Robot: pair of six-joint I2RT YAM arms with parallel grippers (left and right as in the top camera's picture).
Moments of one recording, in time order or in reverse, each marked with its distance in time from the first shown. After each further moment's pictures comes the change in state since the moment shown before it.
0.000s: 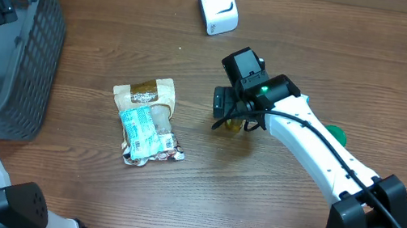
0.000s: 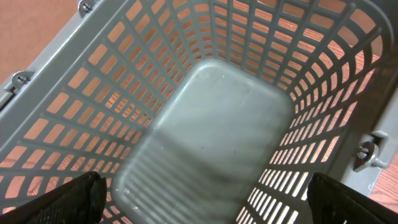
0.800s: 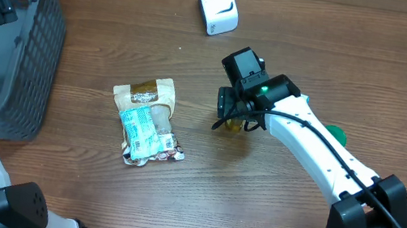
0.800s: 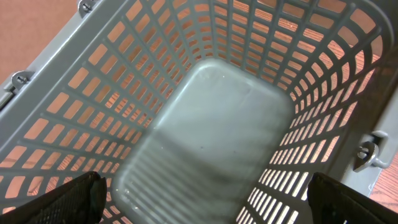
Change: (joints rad) left arm 0.000 0.000 0.000 0.000 0.000 0.000; right arm 0.000 0.000 0.000 0.000 0.000 -0.001
